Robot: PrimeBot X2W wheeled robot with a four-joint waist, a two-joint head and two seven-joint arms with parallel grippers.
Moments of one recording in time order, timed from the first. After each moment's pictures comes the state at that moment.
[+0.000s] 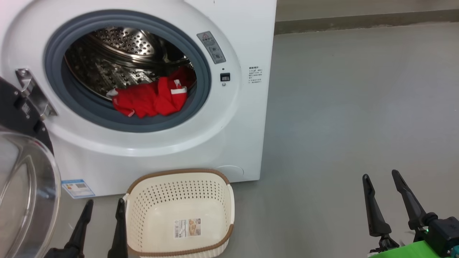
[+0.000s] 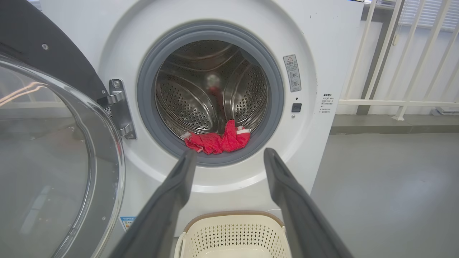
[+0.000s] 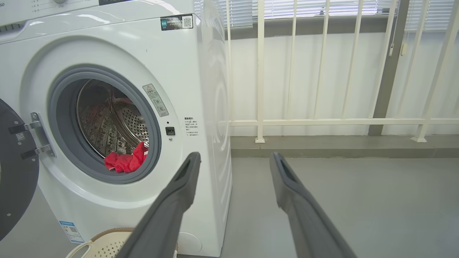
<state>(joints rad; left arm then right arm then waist) 0.08 0.18 -0.07 -0.01 -0.28 0.10 -0.20 0.12 -0.04 -0.07 -0.01 0.22 0.12 -0.26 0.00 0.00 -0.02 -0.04</state>
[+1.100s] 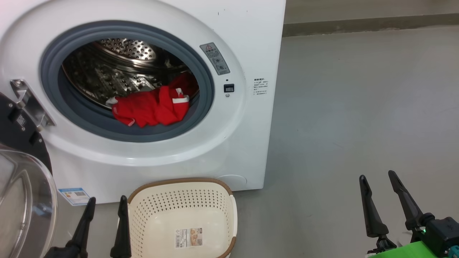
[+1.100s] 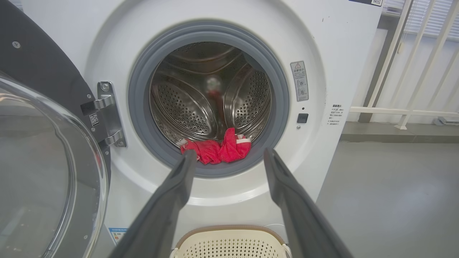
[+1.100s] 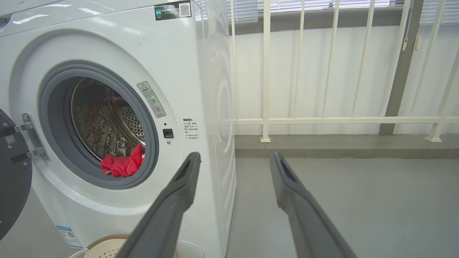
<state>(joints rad) 0.08 0.18 -0.09 -0.03 -0.30 0.12 -0.20 0.12 -0.04 -0.06 -0.01 0.23 0.12 -0.26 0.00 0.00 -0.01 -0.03</state>
